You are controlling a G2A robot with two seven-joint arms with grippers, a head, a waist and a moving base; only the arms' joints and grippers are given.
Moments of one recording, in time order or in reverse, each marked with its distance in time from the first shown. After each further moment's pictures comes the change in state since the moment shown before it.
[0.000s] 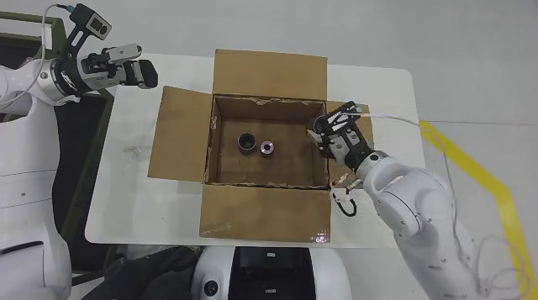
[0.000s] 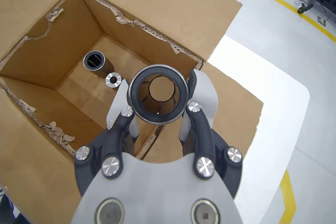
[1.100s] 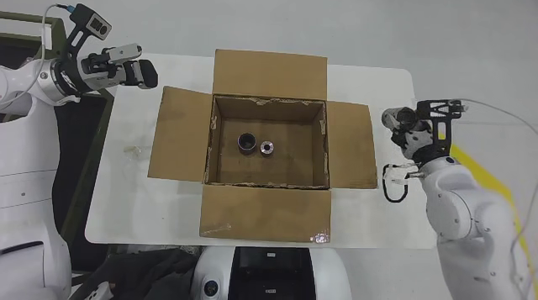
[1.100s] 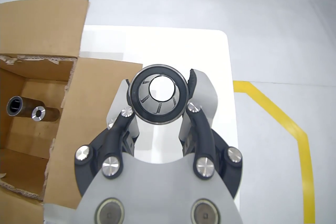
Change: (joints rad) left arm 0.000 0.000 0.000 0.000 0.000 0.000 0.000; right arm -0.199 0.015 0.369 -0.050 0.067 0.221 -0.119
